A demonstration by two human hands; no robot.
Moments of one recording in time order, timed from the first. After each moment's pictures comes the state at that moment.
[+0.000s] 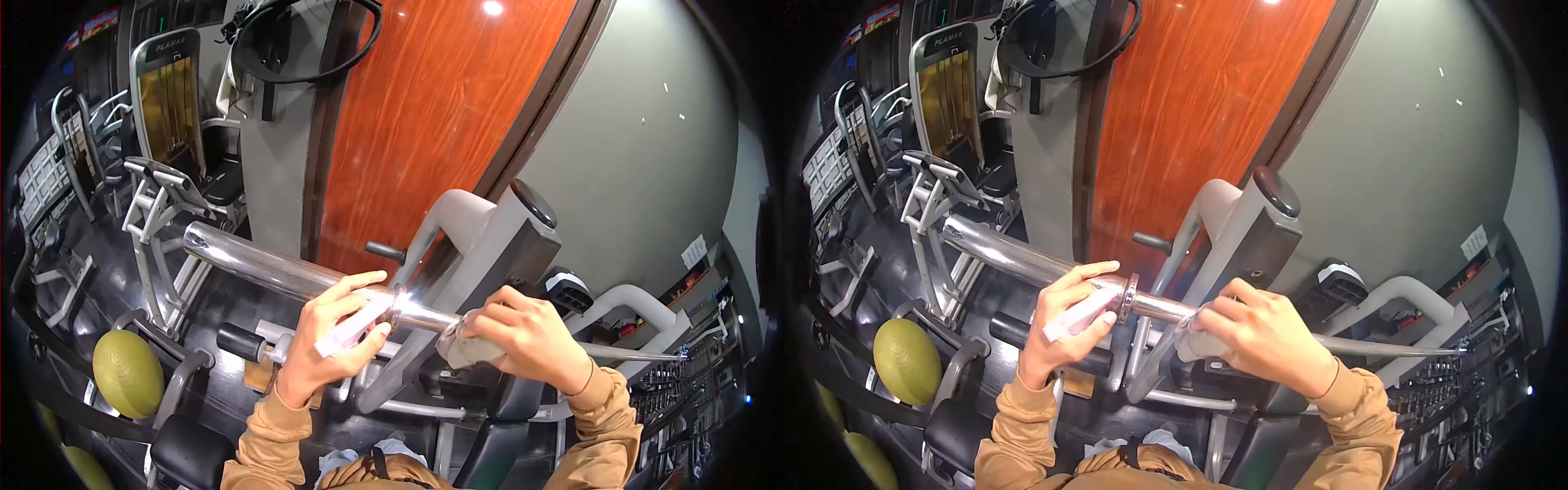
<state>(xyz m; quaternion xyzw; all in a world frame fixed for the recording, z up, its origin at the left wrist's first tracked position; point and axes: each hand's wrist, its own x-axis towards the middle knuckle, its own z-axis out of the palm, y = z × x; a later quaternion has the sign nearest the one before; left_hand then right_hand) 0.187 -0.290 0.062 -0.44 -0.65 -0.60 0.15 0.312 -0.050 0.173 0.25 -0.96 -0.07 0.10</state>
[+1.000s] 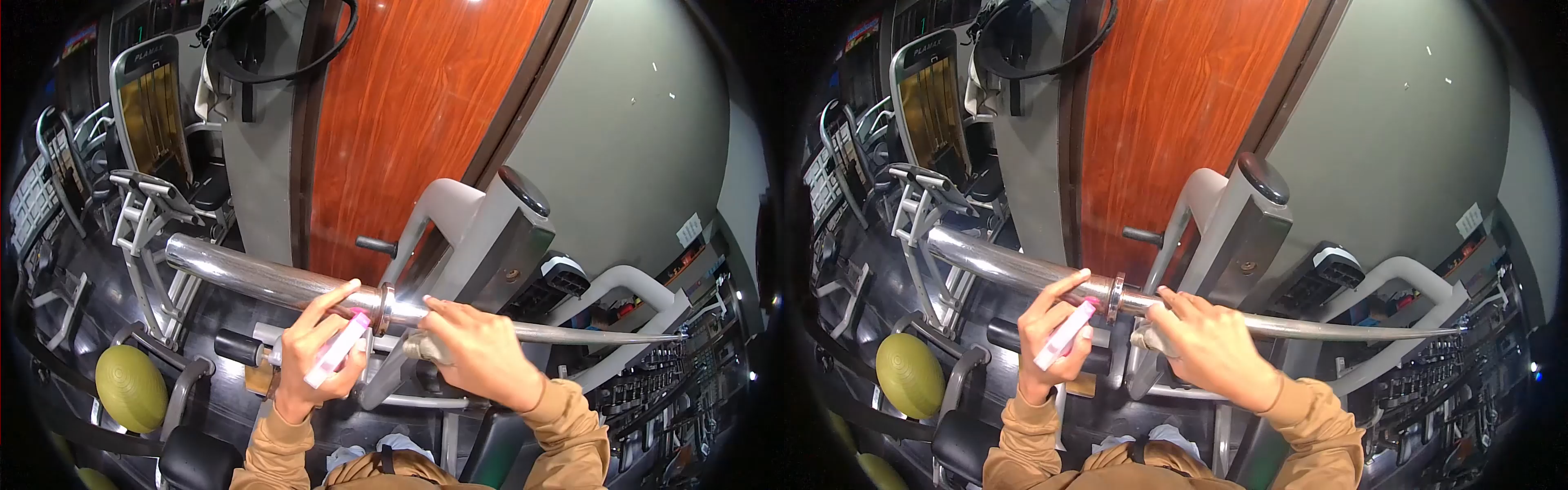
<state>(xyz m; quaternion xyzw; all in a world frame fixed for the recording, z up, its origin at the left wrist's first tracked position) 0.202 -0.295 0.048 -0.39 -0.67 -0.59 0.21 0.305 -0.086 0.122 0.14 -0.98 0.00 0.15</state>
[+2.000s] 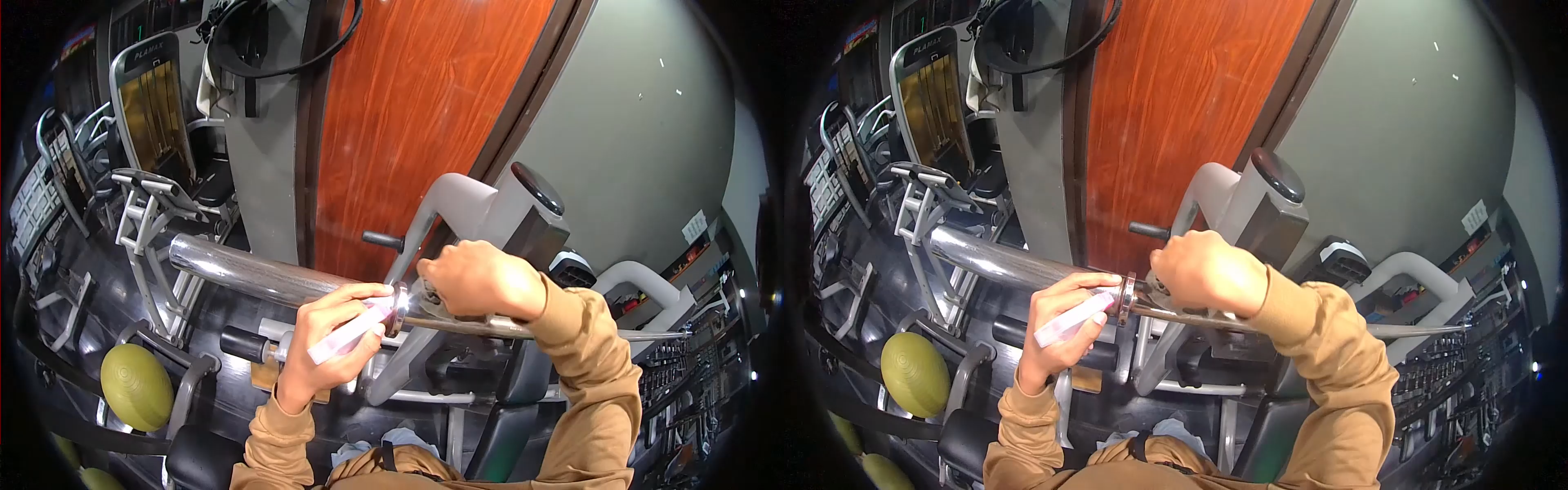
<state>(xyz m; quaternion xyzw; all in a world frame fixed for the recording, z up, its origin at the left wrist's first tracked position) 0.181 -0.294 0.060 -0.44 -0.63 -0.64 0.08 0.210 -0.088 0.181 0.12 -0.96 -0.15 -0.19</state>
